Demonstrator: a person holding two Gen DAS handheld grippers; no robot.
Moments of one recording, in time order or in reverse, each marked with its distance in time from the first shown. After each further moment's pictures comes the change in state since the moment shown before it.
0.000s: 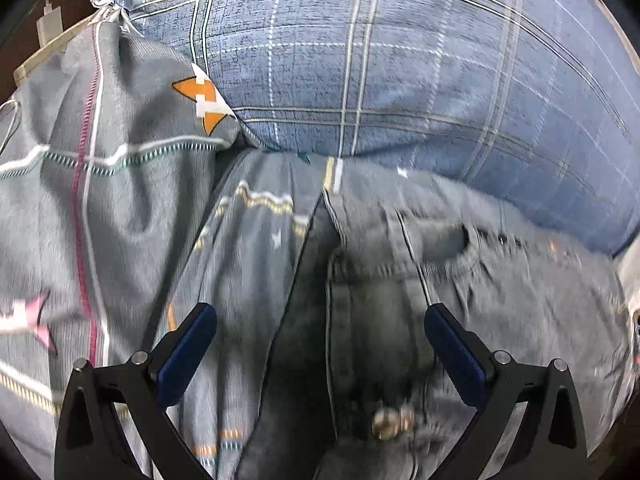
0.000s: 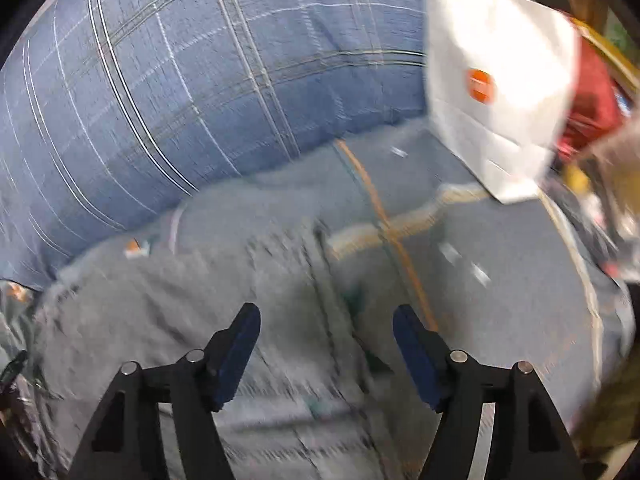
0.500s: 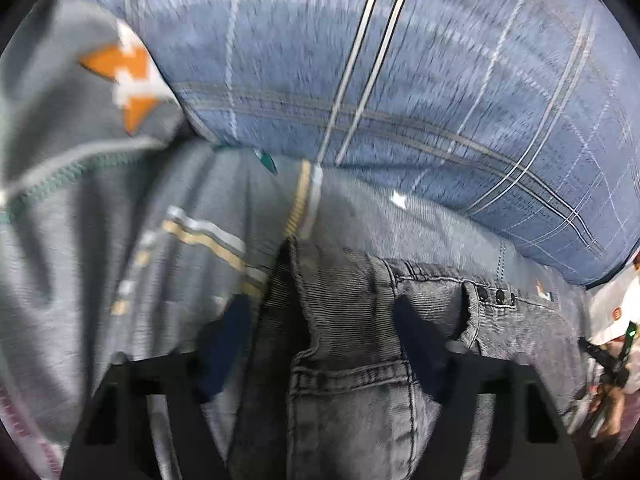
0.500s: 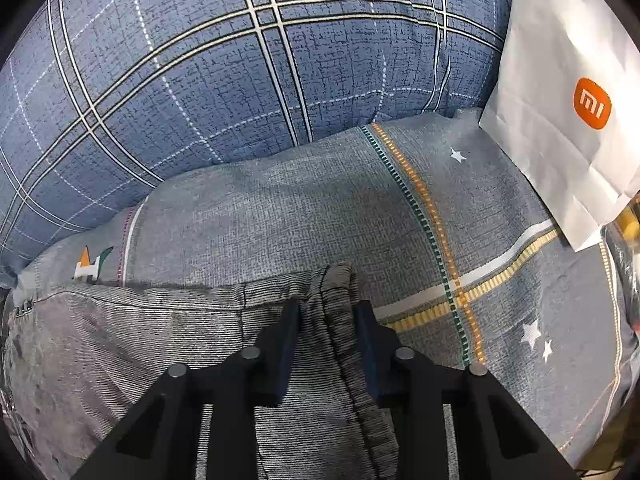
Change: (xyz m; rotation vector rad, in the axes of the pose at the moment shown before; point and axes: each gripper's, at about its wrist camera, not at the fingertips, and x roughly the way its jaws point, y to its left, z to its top) left arm 0.076 -0.001 0.059 -0.106 0.177 -0.163; right arm 0.078 0.024 0.028 -0.068 0.104 -0.118
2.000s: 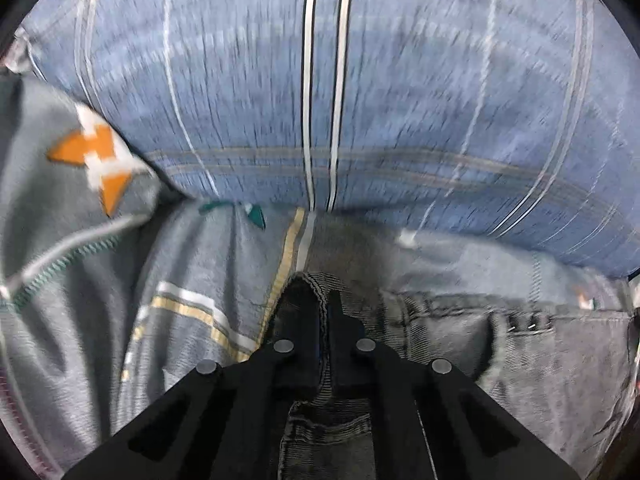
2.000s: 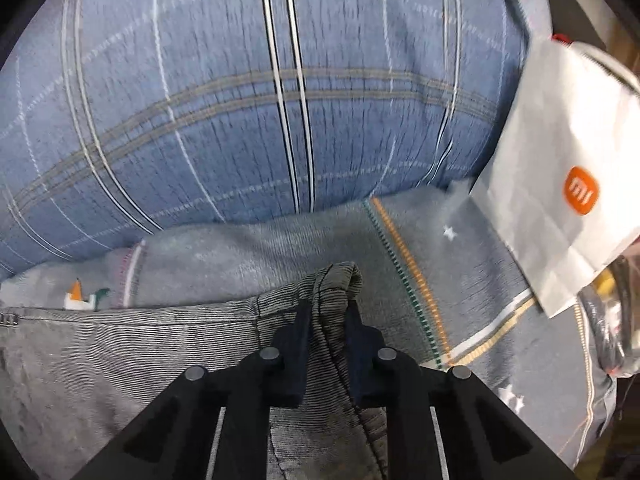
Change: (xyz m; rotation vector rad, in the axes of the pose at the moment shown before) left arm -0.007 -0.068 0.034 0.125 -0.134 0.184; right arm -0.021 0.036 0.022 -0.031 -0.175 -0.103
